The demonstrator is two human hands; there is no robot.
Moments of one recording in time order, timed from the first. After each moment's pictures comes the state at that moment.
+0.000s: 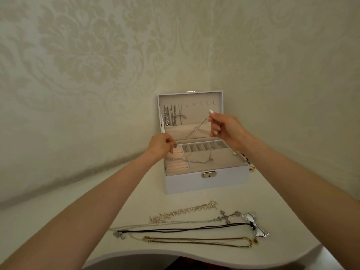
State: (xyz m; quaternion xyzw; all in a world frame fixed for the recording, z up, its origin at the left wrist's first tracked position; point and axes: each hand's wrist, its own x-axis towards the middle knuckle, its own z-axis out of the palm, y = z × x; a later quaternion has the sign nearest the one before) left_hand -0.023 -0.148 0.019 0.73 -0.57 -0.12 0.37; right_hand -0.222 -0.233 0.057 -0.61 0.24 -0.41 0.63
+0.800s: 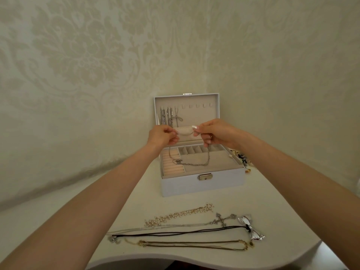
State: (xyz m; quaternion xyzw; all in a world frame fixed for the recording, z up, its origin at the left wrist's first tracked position) left_hand -0.039 -0.161 0.042 0.63 -0.47 -0.25 0.56; right_hand -0.220 -0.226 0.068 -0.74 0.30 -0.25 0.55
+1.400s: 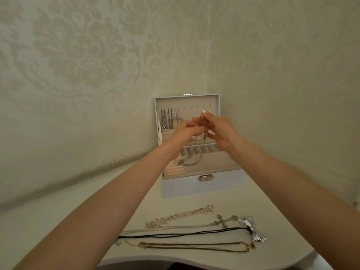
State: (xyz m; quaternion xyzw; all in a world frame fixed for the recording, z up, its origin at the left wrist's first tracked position) left_hand -0.091 -0.161 0.058 0.58 -0.52 -0.34 0.53; right_hand -0.206 -0.222 0.065 -0.58 0.30 -0.45 0.62
